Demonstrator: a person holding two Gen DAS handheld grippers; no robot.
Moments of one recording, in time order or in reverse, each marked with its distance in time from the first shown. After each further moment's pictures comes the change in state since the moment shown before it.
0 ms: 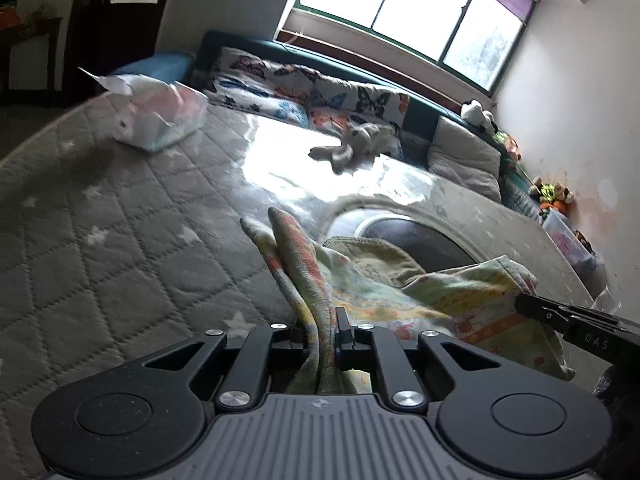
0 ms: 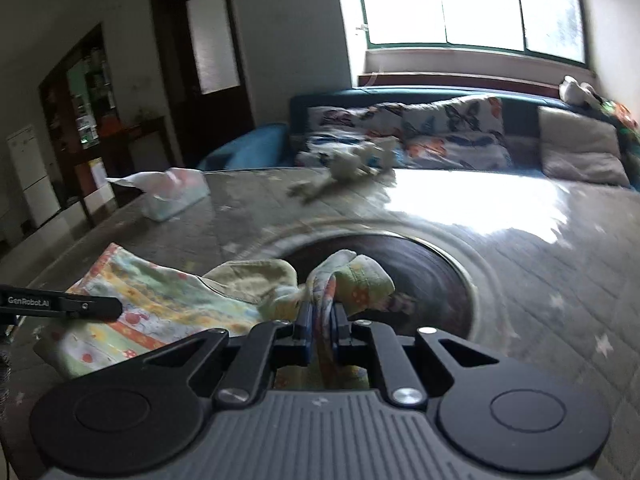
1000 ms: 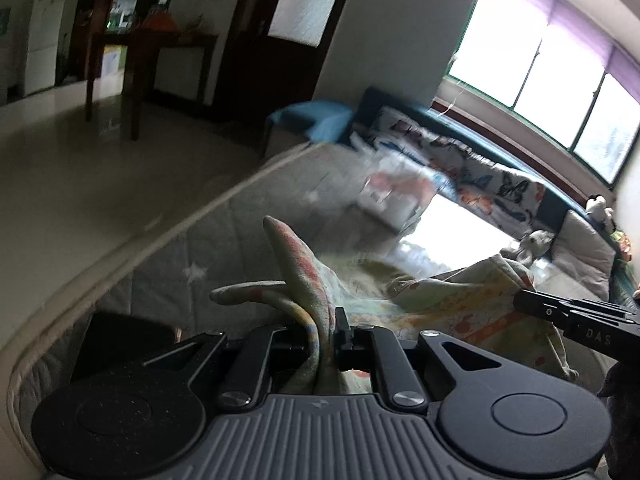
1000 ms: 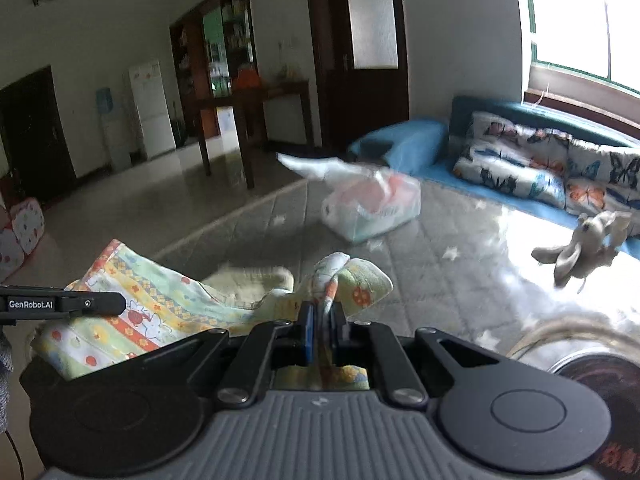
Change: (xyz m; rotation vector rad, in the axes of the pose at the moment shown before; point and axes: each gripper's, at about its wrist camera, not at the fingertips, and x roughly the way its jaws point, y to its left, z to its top) left arm -0.083 0.156 0.013 -0.239 -0.139 0.346; right arm 0.124 0.199 0.060 -0.266 0.085 0.319
